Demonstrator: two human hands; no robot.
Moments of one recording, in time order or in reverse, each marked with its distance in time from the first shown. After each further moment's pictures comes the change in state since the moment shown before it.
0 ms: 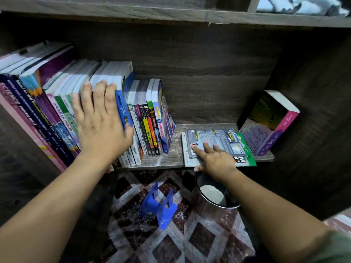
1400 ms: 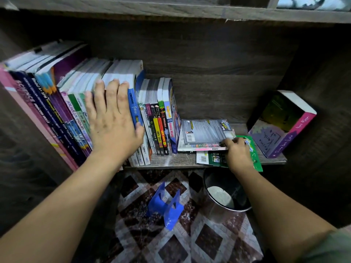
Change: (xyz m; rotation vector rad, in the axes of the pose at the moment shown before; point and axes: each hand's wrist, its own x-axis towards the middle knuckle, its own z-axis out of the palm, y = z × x) left_hand 0.000 -0.002 0.000 0.015 -0.003 0.007; right_hand 0.017 0.027 0.012 0.473 0.339 0.358
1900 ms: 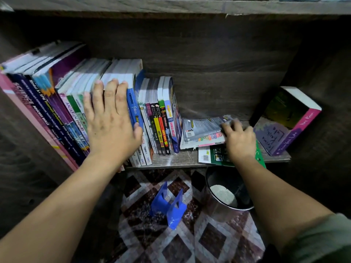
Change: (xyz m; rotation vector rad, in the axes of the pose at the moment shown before) left_hand -0.001 -0.002 -0.002 -0.002 -0.014 0.013; right_hand 0.014 -0.015 -0.017 -0.326 0.281 -0.164
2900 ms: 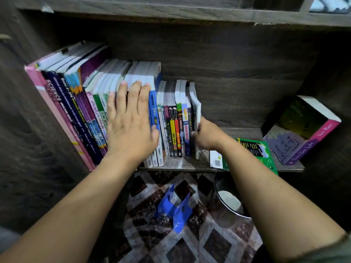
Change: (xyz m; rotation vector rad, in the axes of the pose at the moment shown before) left_hand -0.002 -0.008 -0.004 -0.022 -0.034 0.026; right_hand 0.032 -0.117 -0.058 0.708 -0.528 -0.025
